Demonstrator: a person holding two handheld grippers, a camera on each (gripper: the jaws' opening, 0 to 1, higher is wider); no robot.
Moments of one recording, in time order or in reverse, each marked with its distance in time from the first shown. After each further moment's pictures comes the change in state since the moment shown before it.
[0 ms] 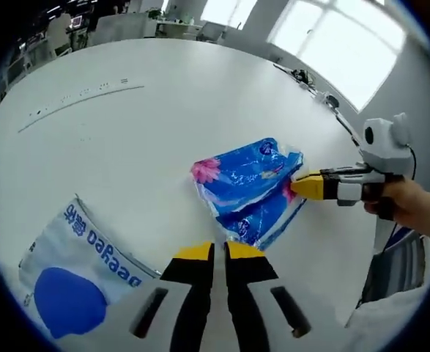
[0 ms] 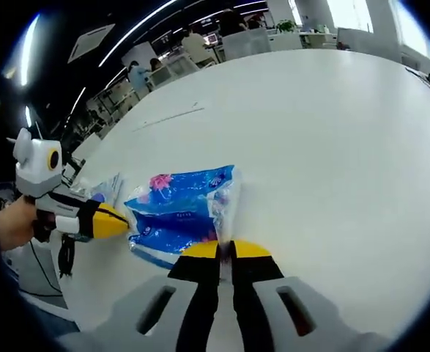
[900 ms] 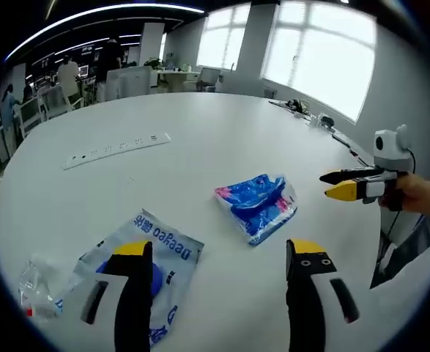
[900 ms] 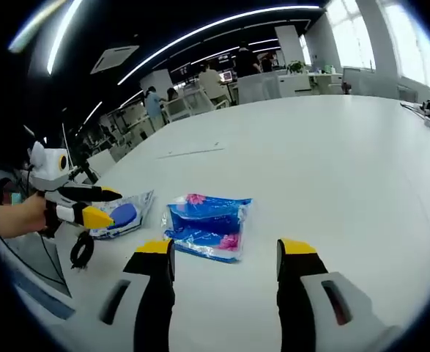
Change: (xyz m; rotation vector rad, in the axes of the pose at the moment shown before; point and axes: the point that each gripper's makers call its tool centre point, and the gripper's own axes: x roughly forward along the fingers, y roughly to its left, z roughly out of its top) left arm -0.097 0.011 -0.001 0.131 -0.267 0.072; right arm -0.089 0.033 0.007 -0.065 -0.237 0.043
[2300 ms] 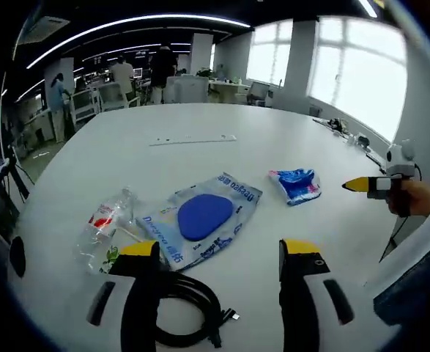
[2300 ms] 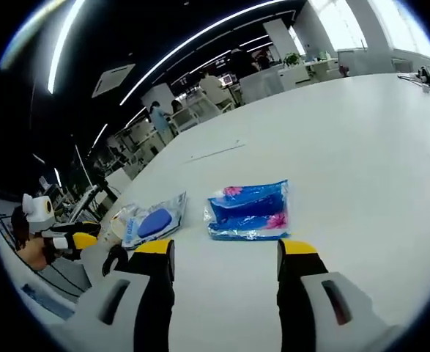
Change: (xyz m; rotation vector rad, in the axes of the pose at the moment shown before) left arm -0.150 0.061 -0.084 -0.184 -0.050 0.331; right arm -0.007 0.053 -0.024 0.136 -0.013 0.080
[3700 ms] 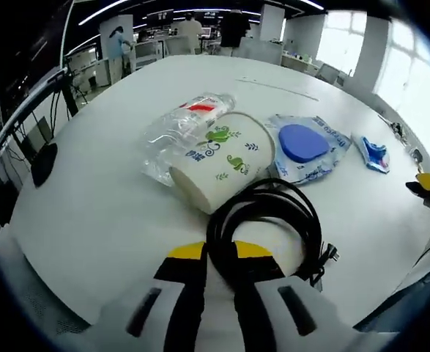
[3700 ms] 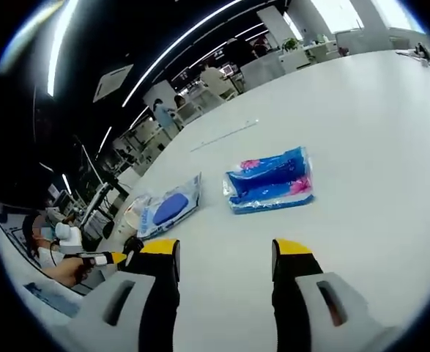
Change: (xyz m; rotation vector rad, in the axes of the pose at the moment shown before) left arm 0.001 0.087 -0.098 -0.213 0.174 0.238; right arm 0.002 0.029 -0.034 0.072 0.039 0.057
